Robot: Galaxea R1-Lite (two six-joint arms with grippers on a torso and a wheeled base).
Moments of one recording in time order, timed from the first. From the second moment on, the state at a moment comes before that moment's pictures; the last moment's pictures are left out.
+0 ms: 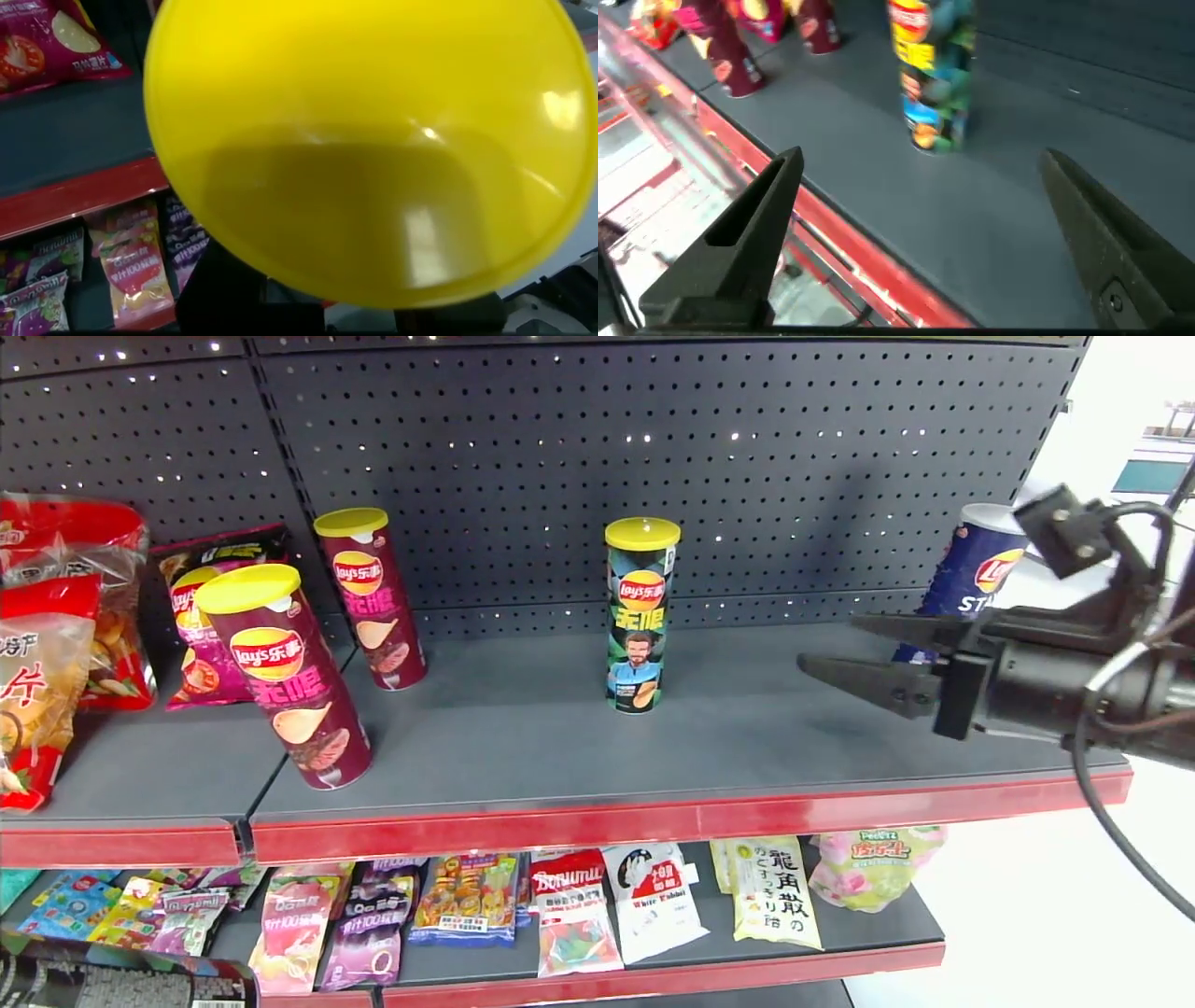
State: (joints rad) left arm -0.28 0.37 -0.48 0.23 -0.13 -0.02; right arm 0.33 1.45 -0.80 -0.50 0.45 -0.03
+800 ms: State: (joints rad) left arm -0.28 0.40 -0.49 0.23 -0.14 -0.02; right arm 0.35 1.94 -1.24 -0.52 0.57 -0.08
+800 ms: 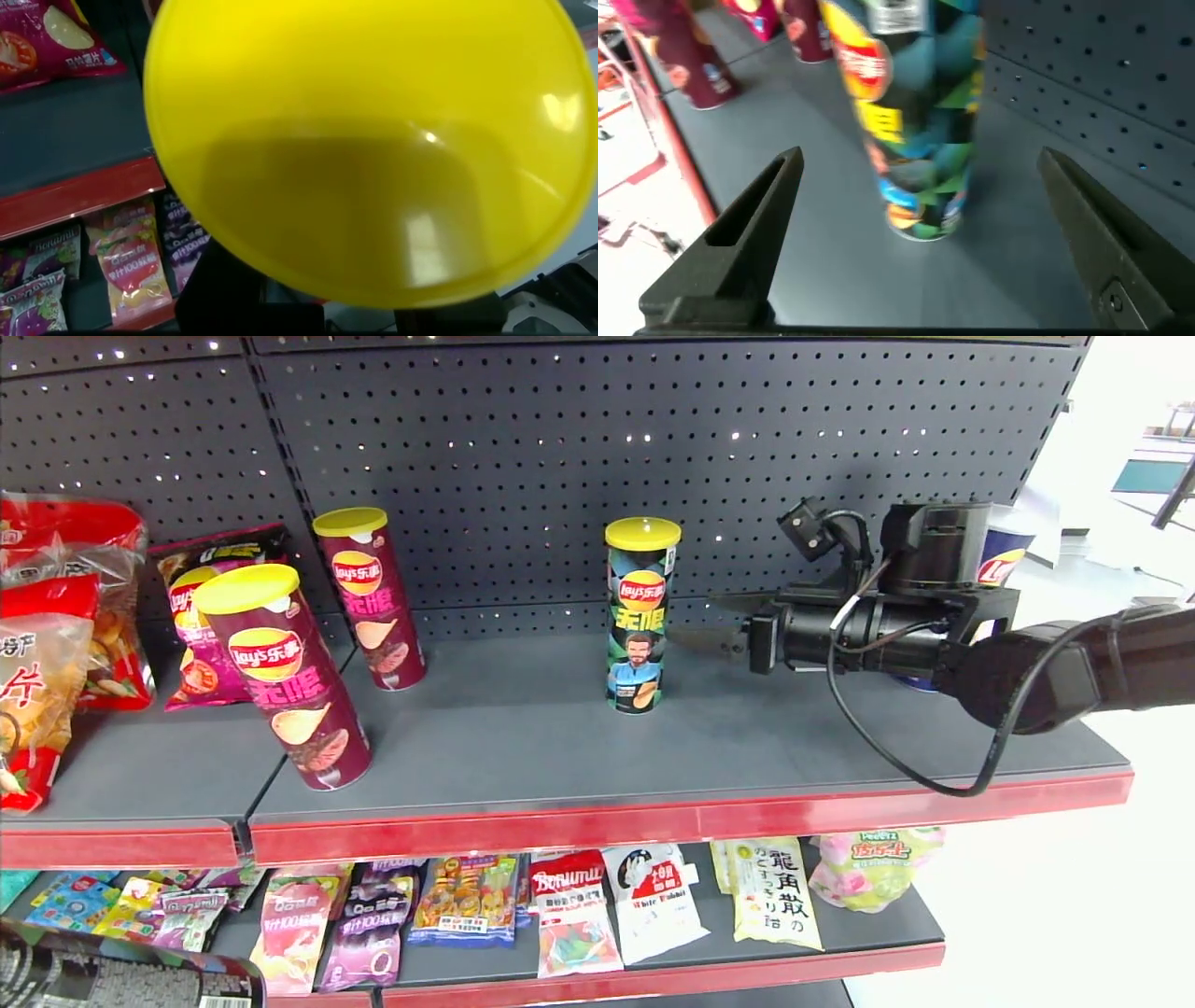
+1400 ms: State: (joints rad) left arm -0.28 0.40 -0.49 0.23 -0.14 -0.02; right arm 0.35 2.05 -1.40 -0.52 0.61 -0.08
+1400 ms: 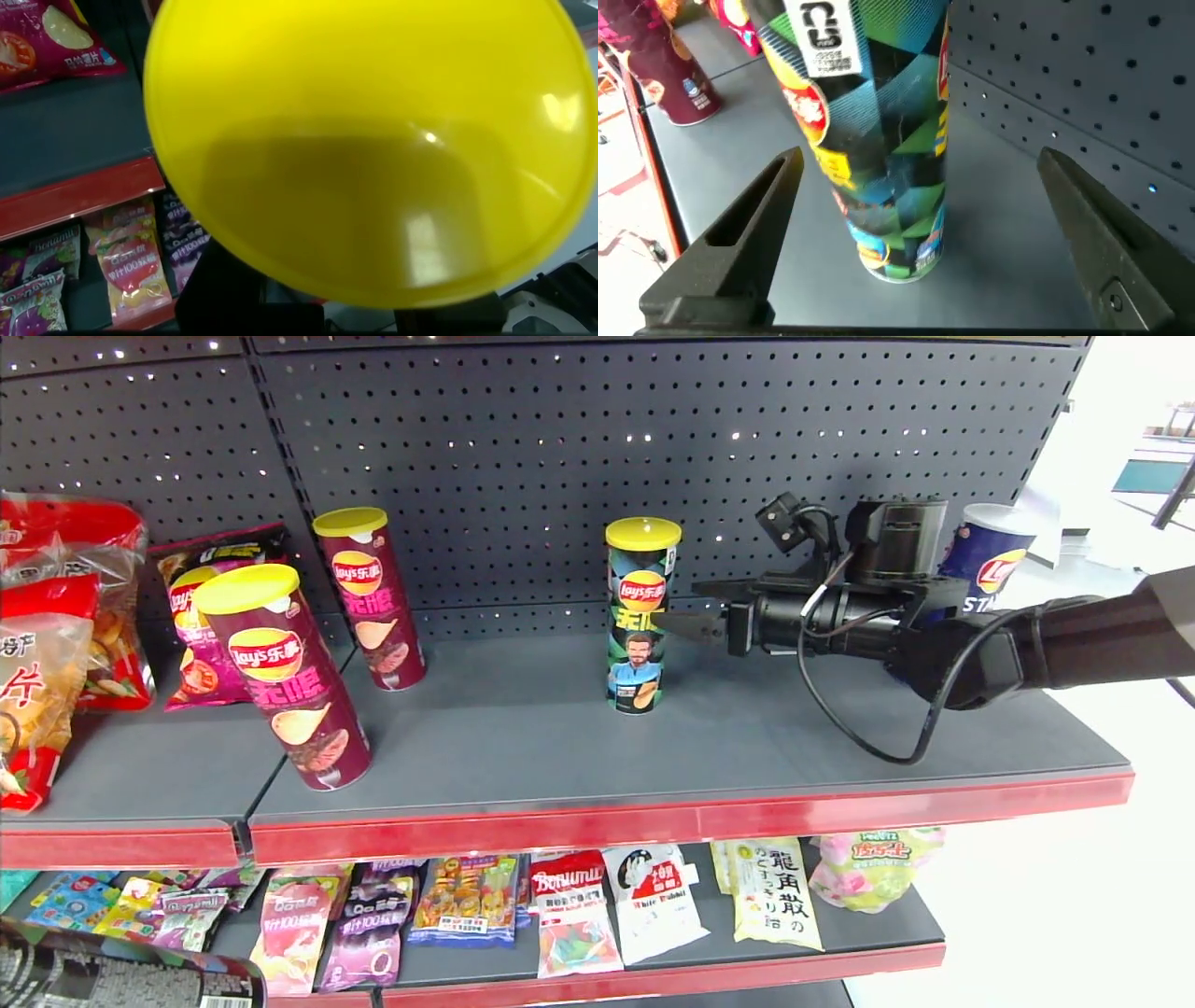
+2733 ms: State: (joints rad) left arm -0.28 0.40 -0.50 0.23 -0.13 -0.02; right arm 0.43 2.19 -1.59 -0.50 0.68 -0.08
